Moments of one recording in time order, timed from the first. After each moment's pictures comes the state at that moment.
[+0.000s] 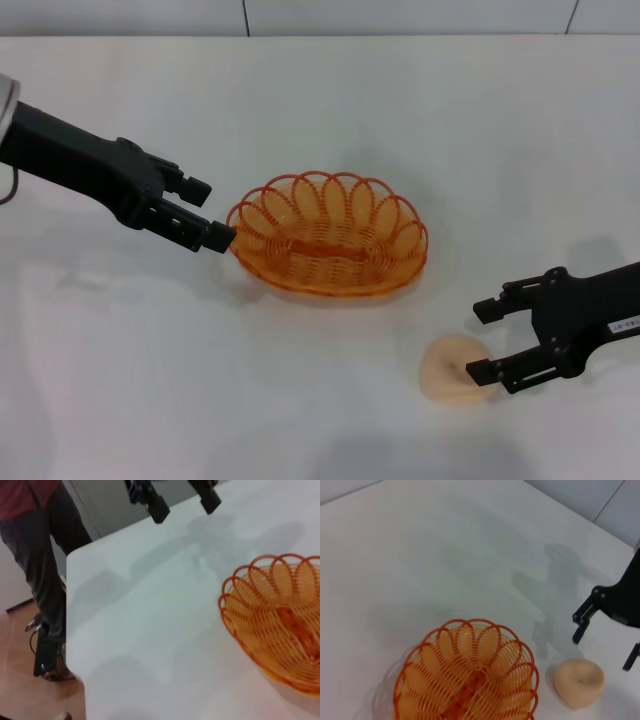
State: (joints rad) left arm -0.71 -1.95 0.87 1.02 2.26 1.89 -2.05; right arm 0.38 2.01 -1.27 -1.13 -1.97 -1.61 1.82
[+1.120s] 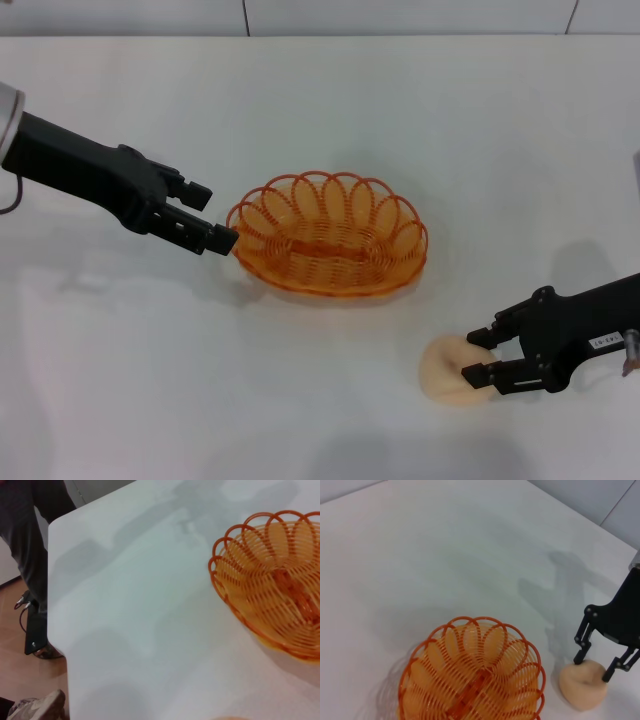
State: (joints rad) left arm -0.70 -1.96 0.87 1.02 2.26 1.86 -2.05; right arm 0.40 2.01 -1.35 -1.07 -2.01 -1.52 1.83
